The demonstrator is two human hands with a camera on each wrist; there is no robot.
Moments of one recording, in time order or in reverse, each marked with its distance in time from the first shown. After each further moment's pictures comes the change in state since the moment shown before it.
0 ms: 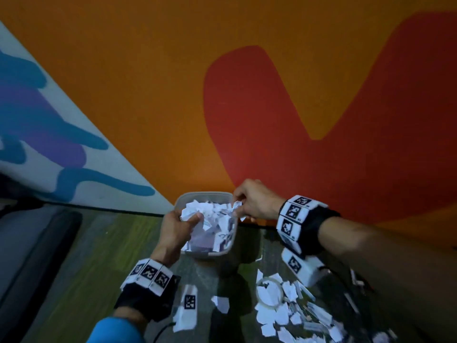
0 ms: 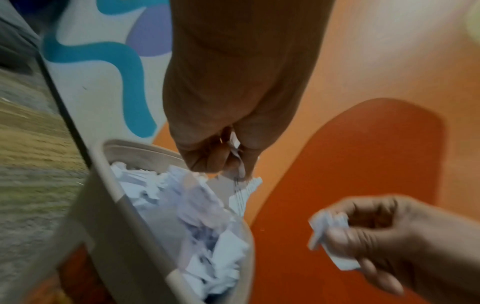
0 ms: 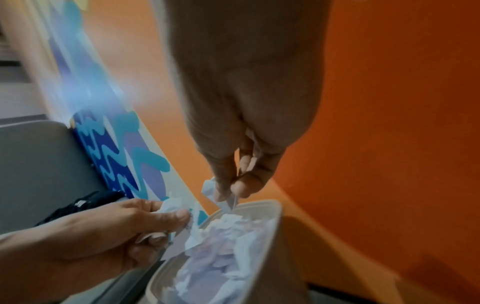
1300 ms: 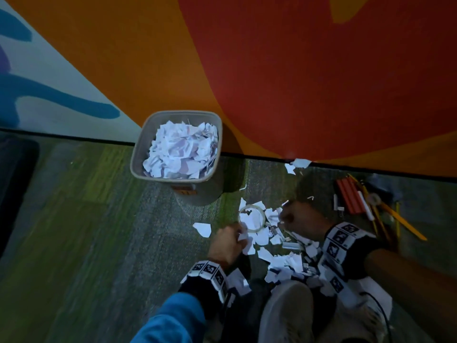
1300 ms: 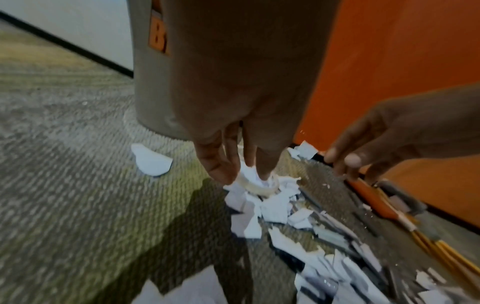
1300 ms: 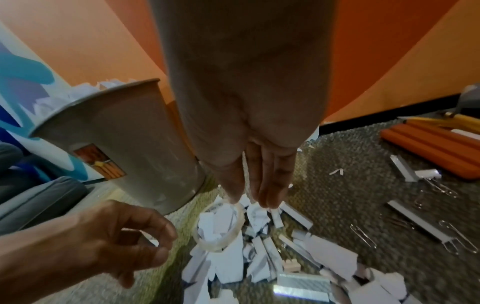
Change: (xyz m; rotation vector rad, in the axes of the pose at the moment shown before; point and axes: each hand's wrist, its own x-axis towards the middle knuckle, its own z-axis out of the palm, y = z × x) left_hand -0.105 -0.198 0.138 0.726 -0.564 0.026; right_hand -0.112 0.203 0.131 -0.134 -0.259 0.382
